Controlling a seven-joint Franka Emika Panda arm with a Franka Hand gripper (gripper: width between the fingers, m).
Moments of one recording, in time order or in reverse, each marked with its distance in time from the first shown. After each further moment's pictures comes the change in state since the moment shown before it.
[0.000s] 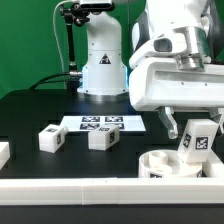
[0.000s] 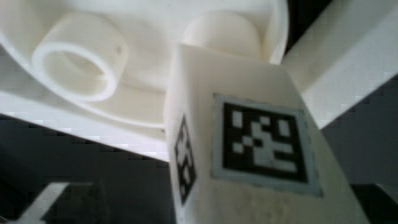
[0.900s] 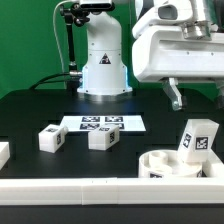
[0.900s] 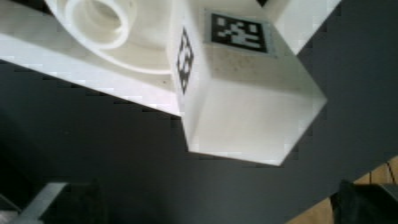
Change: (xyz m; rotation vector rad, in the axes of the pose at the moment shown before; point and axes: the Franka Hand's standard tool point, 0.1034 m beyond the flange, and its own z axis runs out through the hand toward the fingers) arm 0.023 0.001 -0.039 0.047 -0.106 0.030
